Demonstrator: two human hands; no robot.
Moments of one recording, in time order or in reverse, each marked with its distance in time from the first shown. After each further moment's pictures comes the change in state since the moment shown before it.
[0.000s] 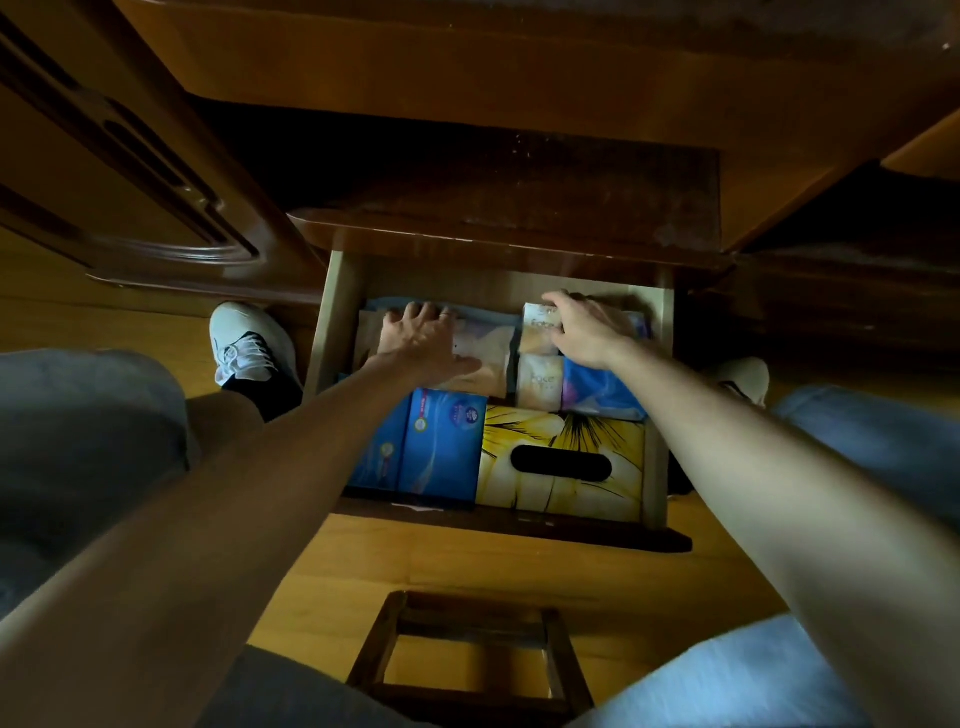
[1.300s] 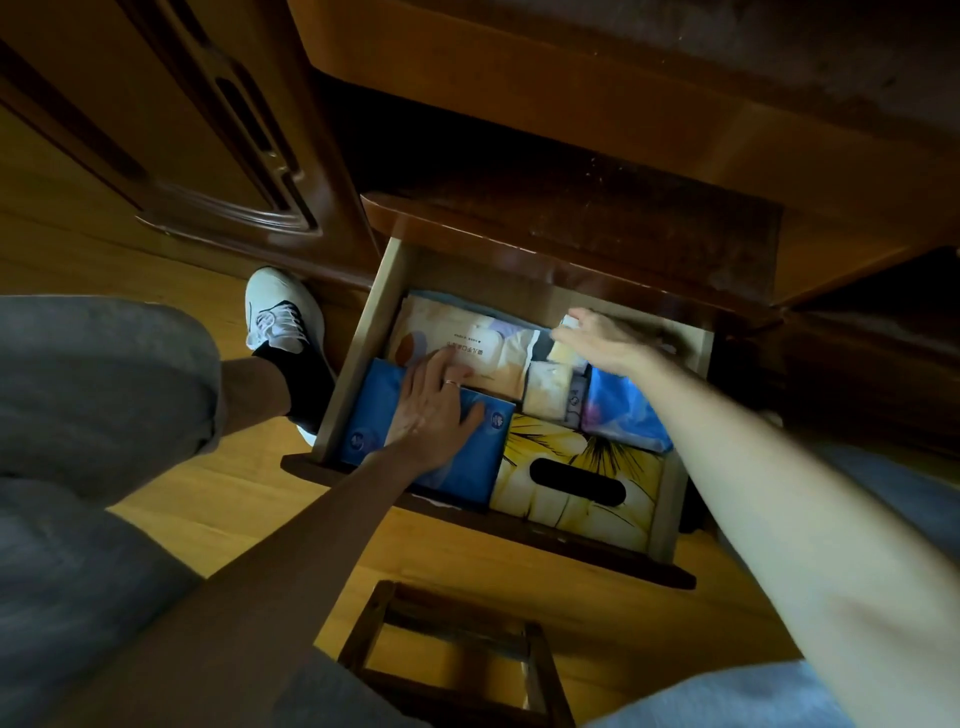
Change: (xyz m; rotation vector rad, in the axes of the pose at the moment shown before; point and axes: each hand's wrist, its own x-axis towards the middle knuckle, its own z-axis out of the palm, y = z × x) left_hand -0.094 -0.004 0.063 -0.451 0.345 -0.003; right_hand 0.028 -0.029 -0.007 0.182 -0.234 0.167
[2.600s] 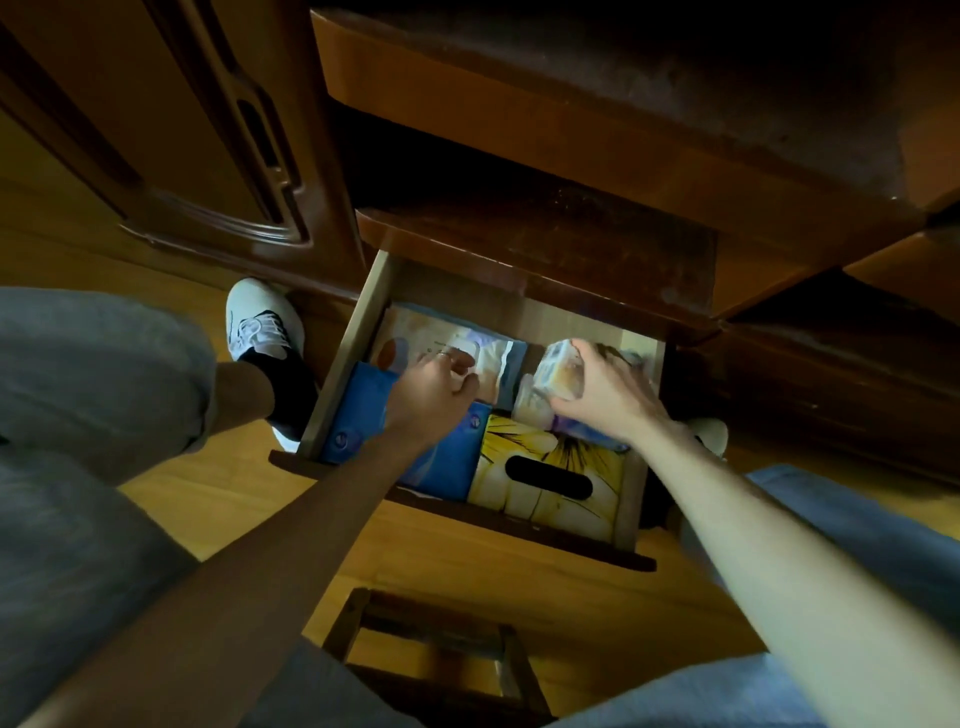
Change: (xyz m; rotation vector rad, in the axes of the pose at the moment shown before) left_hand 0.009 0.043 -0.036 -0.280 0.130 -0.148; right_hand -0.105 0.025 0.003 -0.278 0.356 -0.176
